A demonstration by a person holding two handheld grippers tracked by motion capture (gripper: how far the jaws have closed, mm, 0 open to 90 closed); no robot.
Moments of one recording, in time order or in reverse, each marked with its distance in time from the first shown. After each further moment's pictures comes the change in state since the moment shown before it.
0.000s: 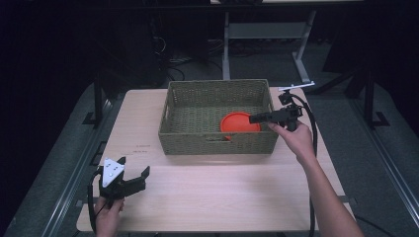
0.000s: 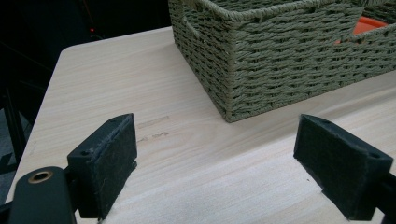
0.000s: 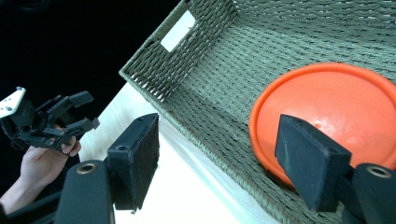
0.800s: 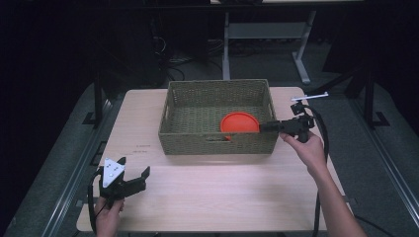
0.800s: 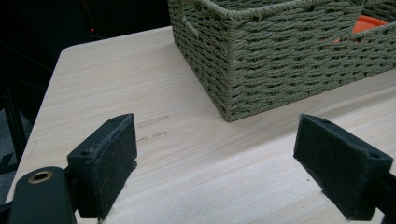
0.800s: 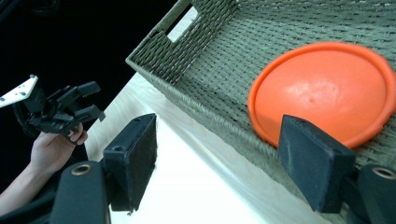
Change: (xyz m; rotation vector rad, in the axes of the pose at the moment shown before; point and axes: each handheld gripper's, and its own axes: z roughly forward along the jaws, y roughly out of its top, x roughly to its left) left arm 0.000 0.000 -0.001 0.005 0.003 0.007; right arm -0.005 -0.033 -0.024 -0.026 0.018 0.008
